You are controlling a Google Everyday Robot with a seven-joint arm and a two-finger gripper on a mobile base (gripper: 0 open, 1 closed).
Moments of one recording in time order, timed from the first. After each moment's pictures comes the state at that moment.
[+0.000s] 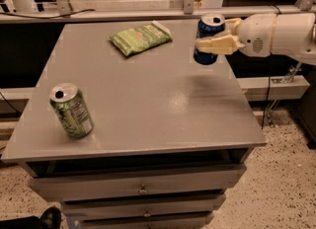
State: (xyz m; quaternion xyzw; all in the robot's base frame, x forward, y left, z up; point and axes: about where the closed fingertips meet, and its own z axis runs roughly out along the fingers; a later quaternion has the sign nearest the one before) arm 0.628 -0.135 0.957 -0.43 0.67 0.27 0.55
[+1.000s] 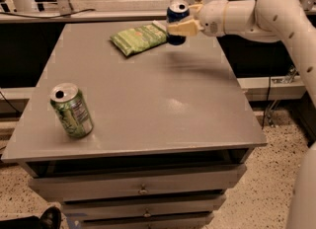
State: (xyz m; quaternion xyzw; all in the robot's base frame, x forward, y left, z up) arm 0.747 -0.069 0.942 -0.47 0.63 0.27 0.56
